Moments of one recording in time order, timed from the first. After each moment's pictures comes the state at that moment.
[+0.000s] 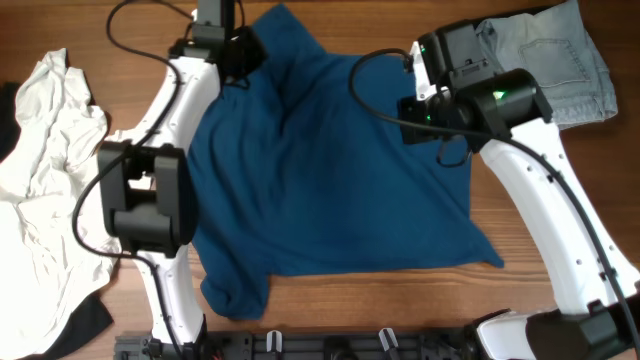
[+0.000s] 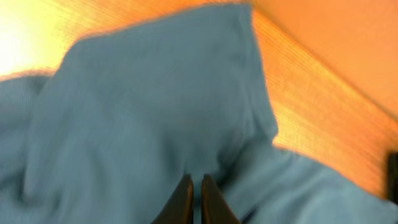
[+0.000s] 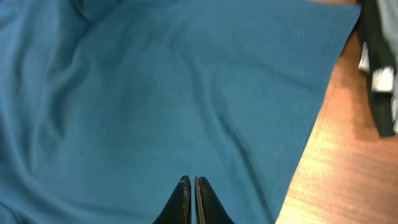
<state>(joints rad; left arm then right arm) -0.16 2.16 1.75 -0.46 0.11 -0.64 0.37 1.57 1.62 -1.16 0.05 0.13</state>
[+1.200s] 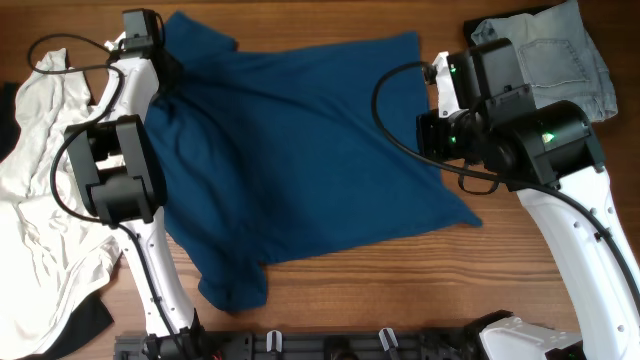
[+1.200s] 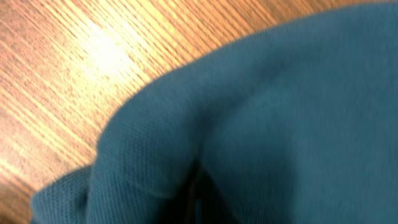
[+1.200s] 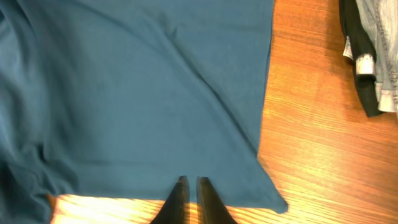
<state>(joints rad) 0.13 2.41 1.90 -0.56 -0.18 -0.68 0.37 1.41 1.63 -1.25 0.03 0.16</state>
